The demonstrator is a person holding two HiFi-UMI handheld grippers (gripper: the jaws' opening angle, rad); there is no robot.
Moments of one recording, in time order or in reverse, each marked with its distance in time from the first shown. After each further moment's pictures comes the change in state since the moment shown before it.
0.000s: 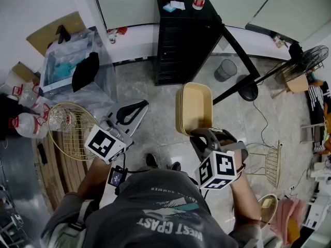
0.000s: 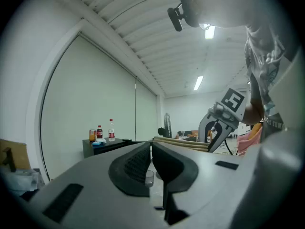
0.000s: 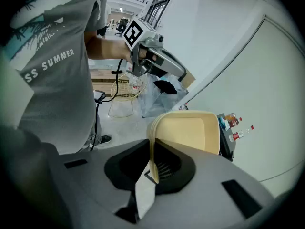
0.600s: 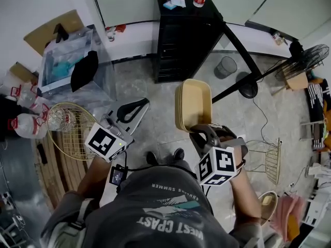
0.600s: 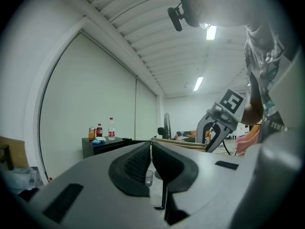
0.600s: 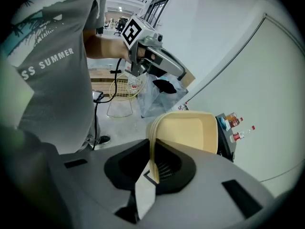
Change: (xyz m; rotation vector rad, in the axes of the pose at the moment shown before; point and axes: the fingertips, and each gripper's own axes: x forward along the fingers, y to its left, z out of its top) left arm 0.003 0.015 -0.006 -0.014 0.000 -0.012; right arm 0.016 -0.013 0.007 0.003 0.005 -0.001
